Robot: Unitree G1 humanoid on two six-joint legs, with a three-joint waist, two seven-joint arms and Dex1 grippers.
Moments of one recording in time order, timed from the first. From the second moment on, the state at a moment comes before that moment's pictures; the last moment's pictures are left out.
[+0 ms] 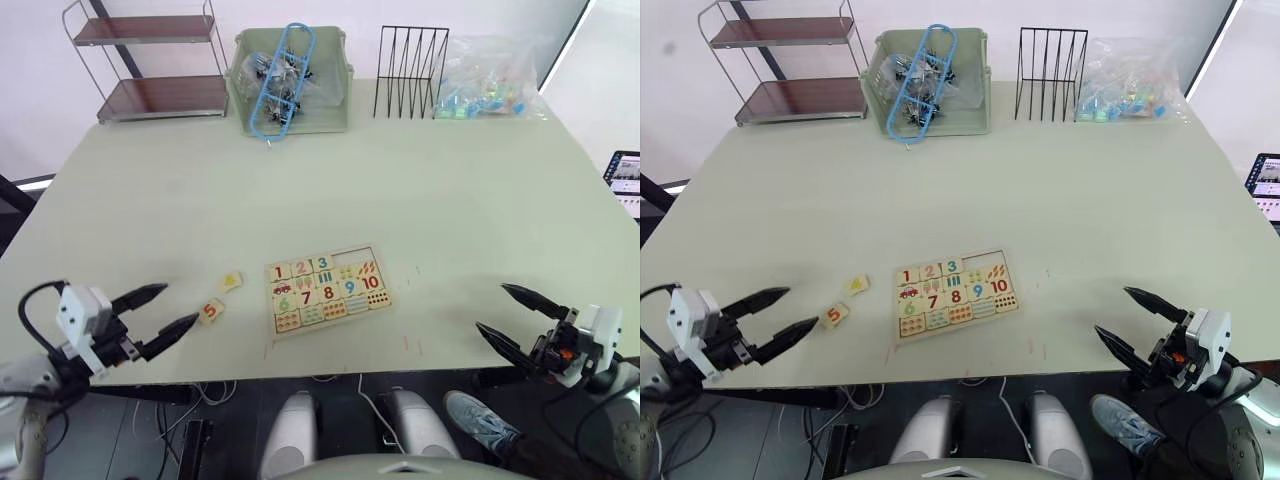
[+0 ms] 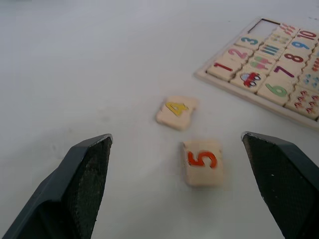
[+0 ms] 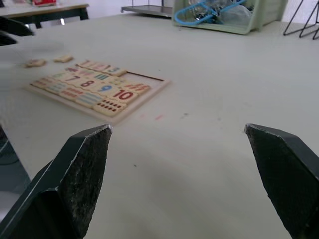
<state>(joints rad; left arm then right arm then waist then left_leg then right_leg) 0.23 0.79 0.51 0.06 -0.52 0.08 -1.17 0.32 -0.55 -0.28 -0.18 0.61 -0.12 1.09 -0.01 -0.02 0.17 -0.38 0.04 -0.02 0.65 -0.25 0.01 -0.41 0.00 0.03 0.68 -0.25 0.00</state>
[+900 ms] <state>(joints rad) -0.45 0.90 0.06 0.63 -0.23 -0.09 -1.49 0.20 -0.59 -0.25 -0.19 0.62 -0.08 1.20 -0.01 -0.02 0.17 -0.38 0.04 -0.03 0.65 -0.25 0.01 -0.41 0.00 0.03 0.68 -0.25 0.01</state>
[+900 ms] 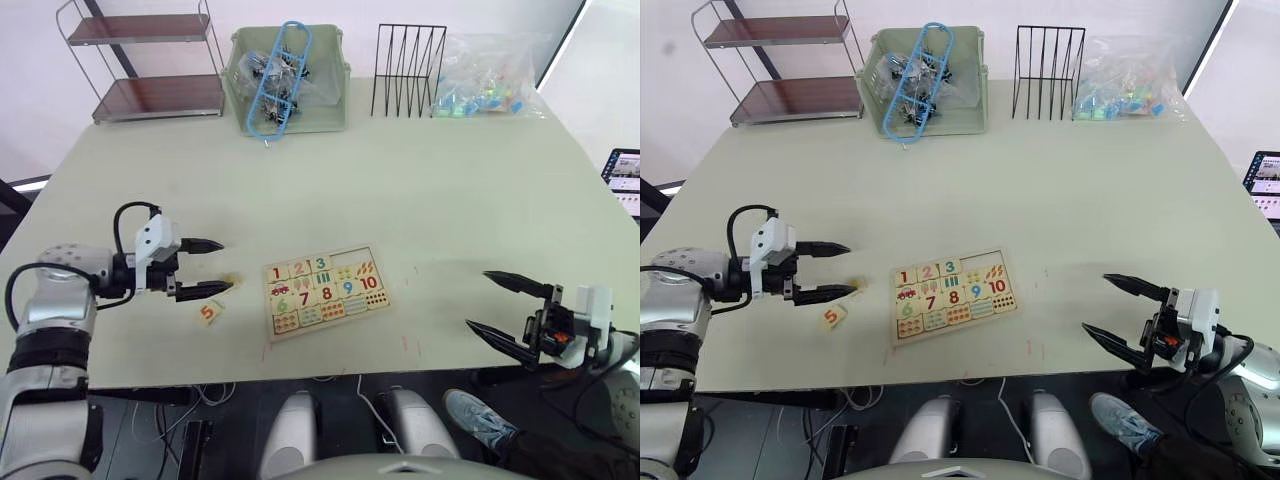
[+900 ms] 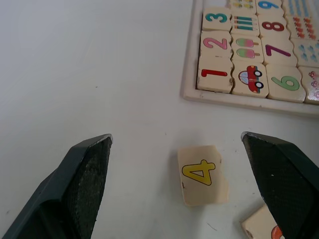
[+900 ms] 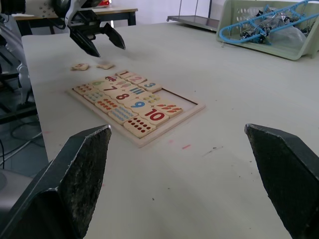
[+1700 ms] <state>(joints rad) -0.45 0.88 0.03 0.70 -0.20 -0.16 -1.47 0.19 -0.57 -0.25 -0.20 0.61 -0.09 1.17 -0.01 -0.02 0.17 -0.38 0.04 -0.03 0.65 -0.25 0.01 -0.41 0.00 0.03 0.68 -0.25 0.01</state>
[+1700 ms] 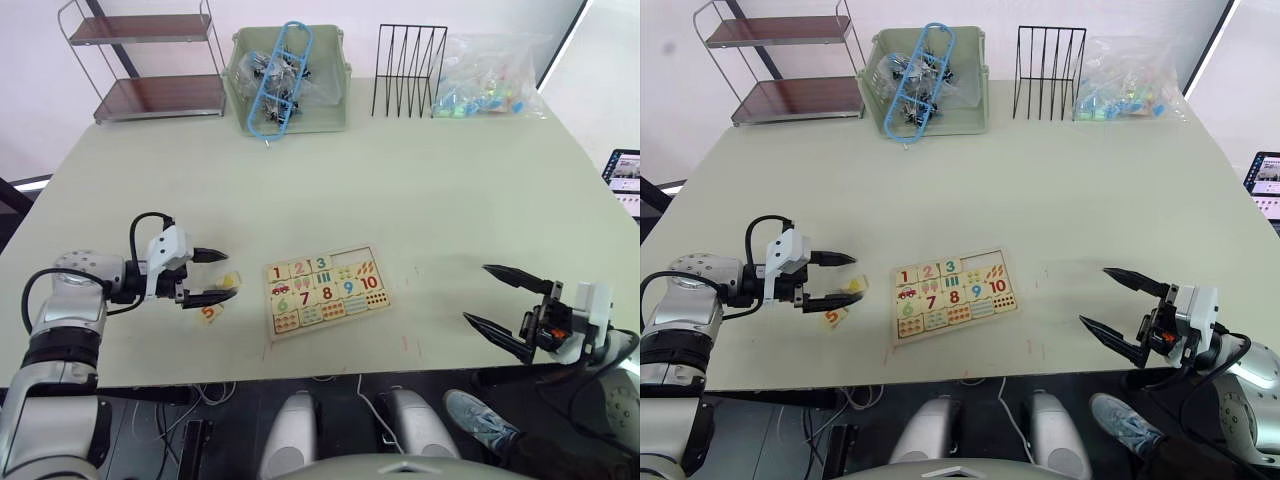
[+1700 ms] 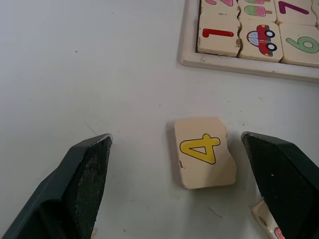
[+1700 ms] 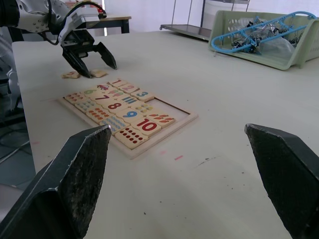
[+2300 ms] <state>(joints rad) -0.45 0.88 0.03 0.71 -0.20 -0.17 -1.50 0.19 -0.57 -0.25 -0.20 0.60 -0.09 1.17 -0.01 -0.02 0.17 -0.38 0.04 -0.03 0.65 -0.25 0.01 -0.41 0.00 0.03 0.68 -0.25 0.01</state>
